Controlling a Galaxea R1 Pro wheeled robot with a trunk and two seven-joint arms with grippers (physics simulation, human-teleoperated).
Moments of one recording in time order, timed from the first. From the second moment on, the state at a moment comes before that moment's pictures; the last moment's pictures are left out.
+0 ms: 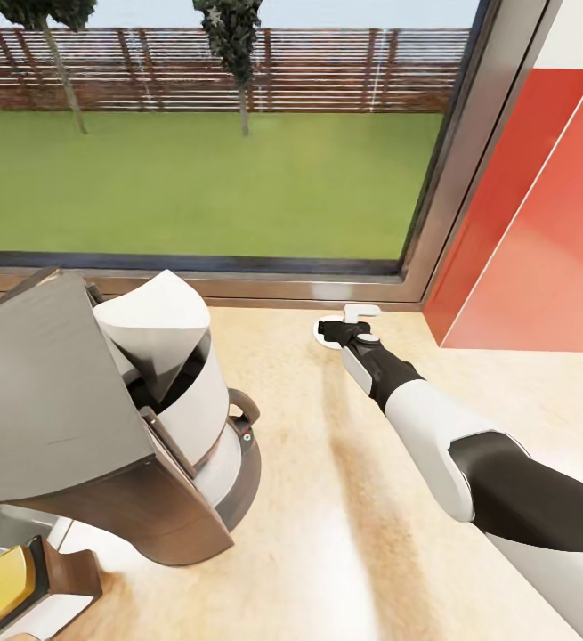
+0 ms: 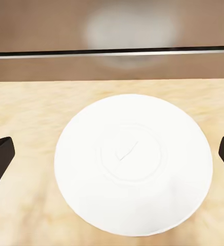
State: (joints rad) left arm 0.20 0.14 0.07 0.04 0.07 -0.09 0.15; right arm -1.30 0.17 0.16 -0.29 -0.18 0.08 -0.17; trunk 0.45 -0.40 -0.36
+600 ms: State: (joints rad) left arm 0.20 0.14 0.07 0.04 0.07 -0.09 0.15; right arm -1.30 0.17 0.16 -0.29 -0.18 0.09 -0.17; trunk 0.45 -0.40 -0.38
